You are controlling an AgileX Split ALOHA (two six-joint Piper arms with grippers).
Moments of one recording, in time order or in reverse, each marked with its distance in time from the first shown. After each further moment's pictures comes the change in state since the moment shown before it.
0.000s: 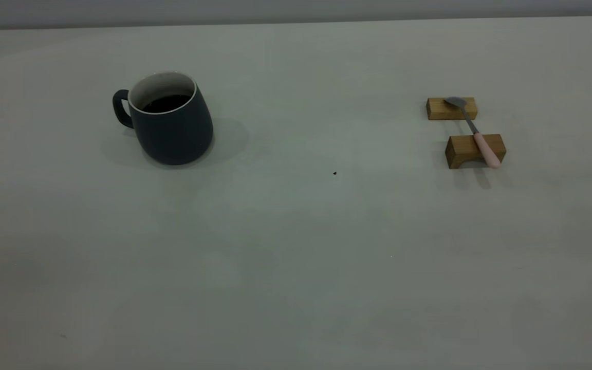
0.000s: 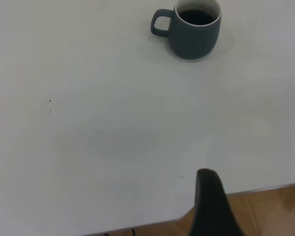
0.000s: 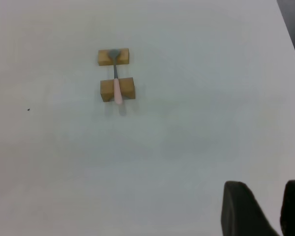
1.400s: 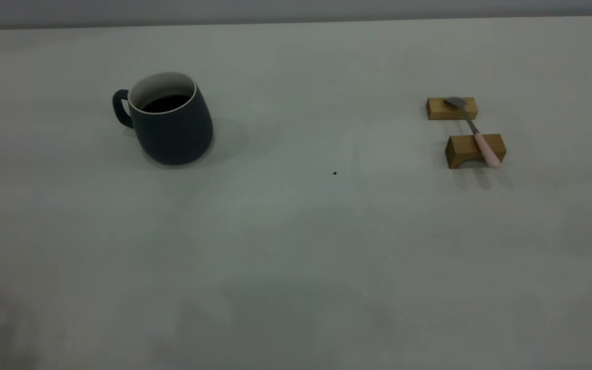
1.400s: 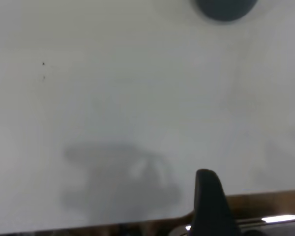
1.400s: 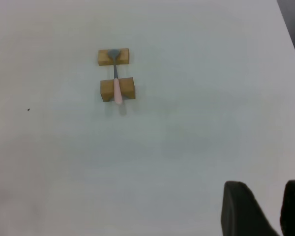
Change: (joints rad) left arm 0.000 0.901 -0.136 0.032 -0.396 -0.058; right arm 0.000 0.000 0.000 0.000 0.000 0.000
